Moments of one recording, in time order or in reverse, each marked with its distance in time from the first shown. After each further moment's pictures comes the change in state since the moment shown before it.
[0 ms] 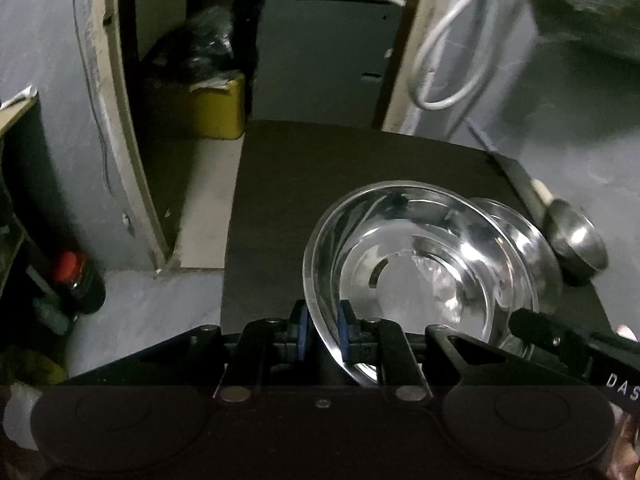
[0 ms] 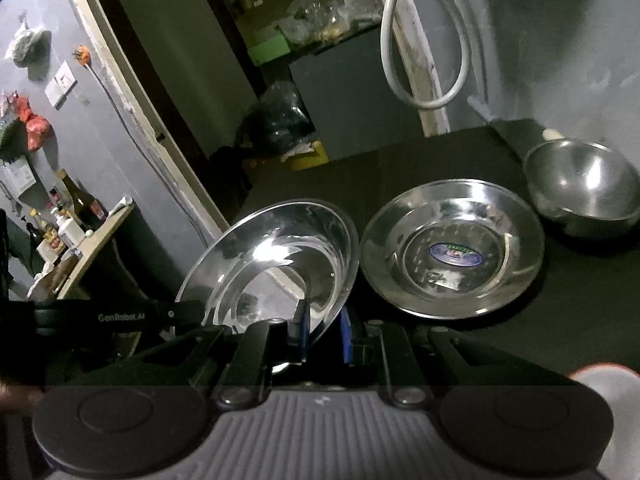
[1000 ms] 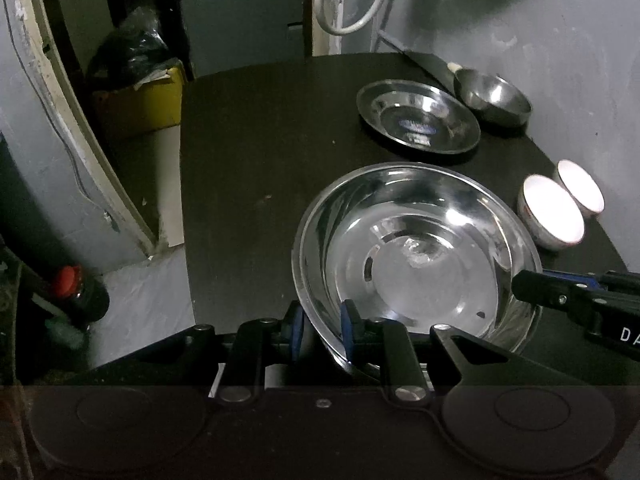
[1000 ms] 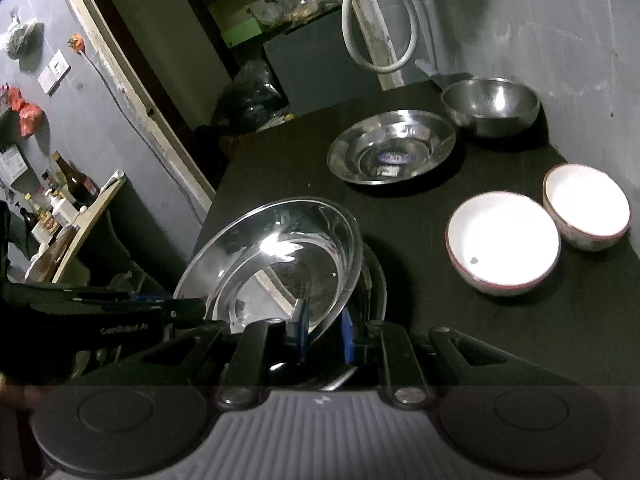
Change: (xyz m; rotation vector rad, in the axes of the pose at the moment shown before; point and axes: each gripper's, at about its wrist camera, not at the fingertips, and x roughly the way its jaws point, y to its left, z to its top) left arm -0.056 -0.037 -0.082 0.262 0.147 -0.037; right arm -0.098 0.002 -0.082 0.063 0.084 -0.073
